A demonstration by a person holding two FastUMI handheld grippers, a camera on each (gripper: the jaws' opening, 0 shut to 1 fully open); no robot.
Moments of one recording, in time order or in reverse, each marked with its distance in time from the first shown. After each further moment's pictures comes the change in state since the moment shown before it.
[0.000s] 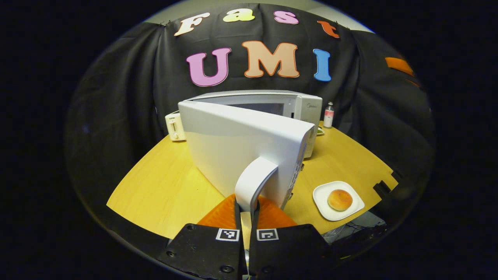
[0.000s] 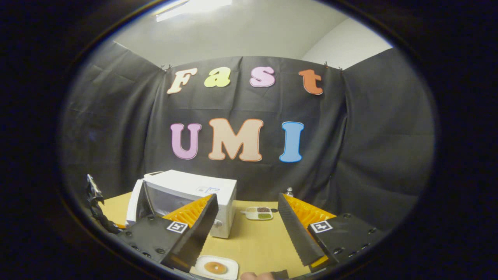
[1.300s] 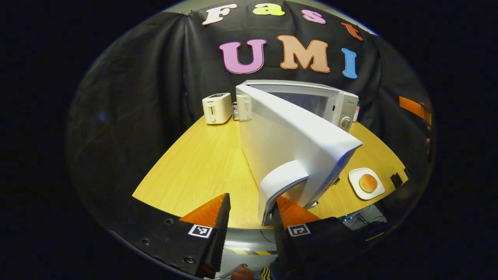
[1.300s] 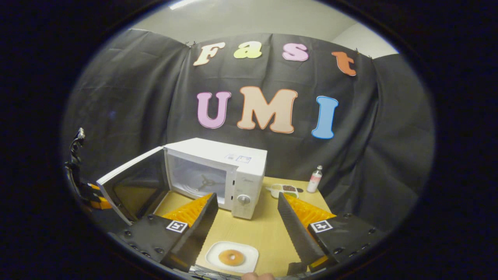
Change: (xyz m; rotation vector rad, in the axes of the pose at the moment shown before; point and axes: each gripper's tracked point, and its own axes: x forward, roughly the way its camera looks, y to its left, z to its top) left arm -0.039 0.108 -0.029 -0.059 0.101 0.113; right arm 0.018 0.076 -0.095 -0.072 0.195 0.169
